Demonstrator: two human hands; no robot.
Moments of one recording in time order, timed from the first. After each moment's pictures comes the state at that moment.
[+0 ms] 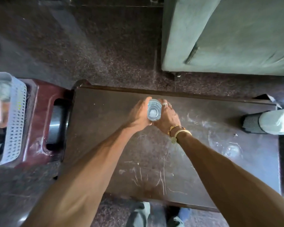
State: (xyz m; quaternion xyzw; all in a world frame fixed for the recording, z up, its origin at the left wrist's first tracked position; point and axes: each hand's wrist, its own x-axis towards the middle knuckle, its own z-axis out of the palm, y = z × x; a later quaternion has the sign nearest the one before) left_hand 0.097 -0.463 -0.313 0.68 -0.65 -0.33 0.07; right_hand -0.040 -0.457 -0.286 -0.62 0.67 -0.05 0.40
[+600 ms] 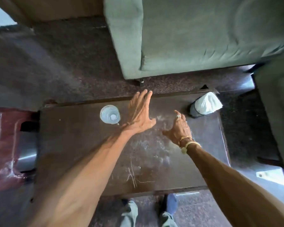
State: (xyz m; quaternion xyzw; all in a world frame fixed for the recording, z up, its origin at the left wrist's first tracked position) left_hand -0.067 -0.440 -0.220 0.57 -0.78 -0.25 0.06; right_hand -0.238 -0.373 -0.244 -0.50 0.79 -0.05 0.34
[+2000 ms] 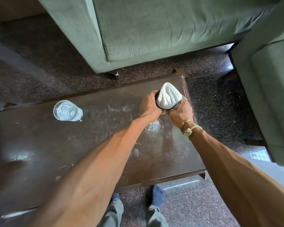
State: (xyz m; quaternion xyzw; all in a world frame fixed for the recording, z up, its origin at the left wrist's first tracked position) left_hand -0.274 -0.402 -0.257 0.62 -0.65 -0.43 0.10; right_hand -0.393 -0.348 -0.261 -0.39 0.83 -0.24 0.31
